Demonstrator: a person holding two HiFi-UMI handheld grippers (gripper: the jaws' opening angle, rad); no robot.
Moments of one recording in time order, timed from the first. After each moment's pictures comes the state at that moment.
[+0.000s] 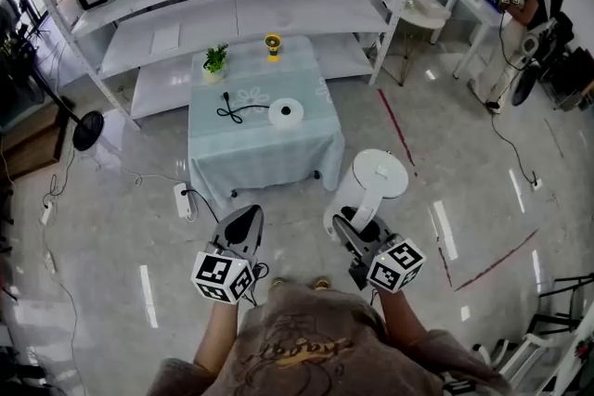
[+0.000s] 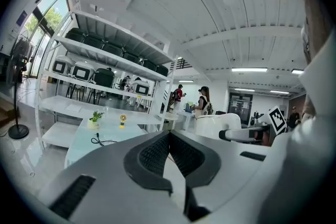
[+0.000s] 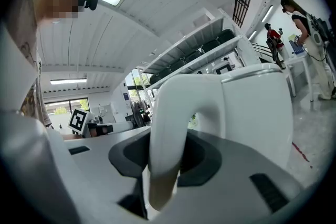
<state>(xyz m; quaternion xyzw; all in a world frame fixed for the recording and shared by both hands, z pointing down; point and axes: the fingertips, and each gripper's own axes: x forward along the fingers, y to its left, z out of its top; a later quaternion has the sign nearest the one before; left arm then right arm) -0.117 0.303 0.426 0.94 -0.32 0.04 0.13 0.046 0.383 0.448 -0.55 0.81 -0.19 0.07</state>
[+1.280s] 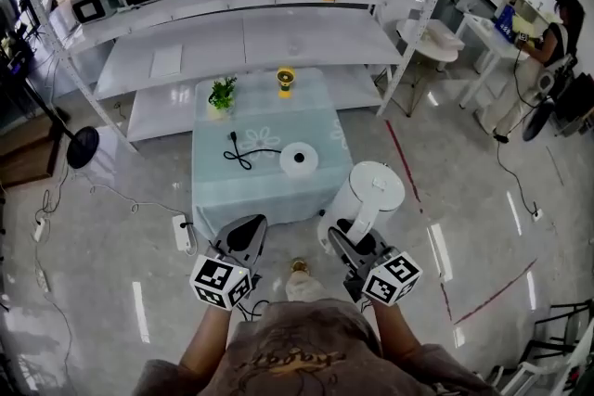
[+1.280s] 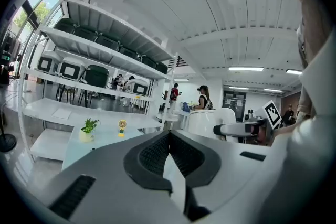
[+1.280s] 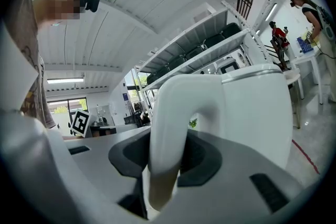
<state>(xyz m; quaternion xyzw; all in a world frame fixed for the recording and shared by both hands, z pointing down) -0.100 0.132 0.430 0.95 -0.28 0.04 0.12 0.043 0.205 0.443 -0.54 0.82 -0.18 0.07</state>
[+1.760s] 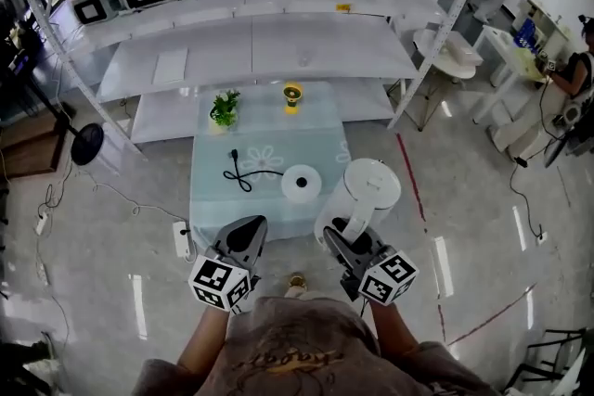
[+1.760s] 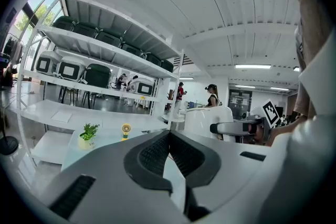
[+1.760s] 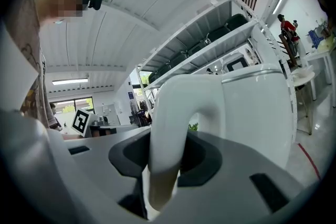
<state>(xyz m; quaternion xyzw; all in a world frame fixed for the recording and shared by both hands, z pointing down) -0.051 0.042 0.427 0.94 -0.30 0.05 0.12 0.086 0.098 0.438 -0.50 0.84 -0.18 0.06</state>
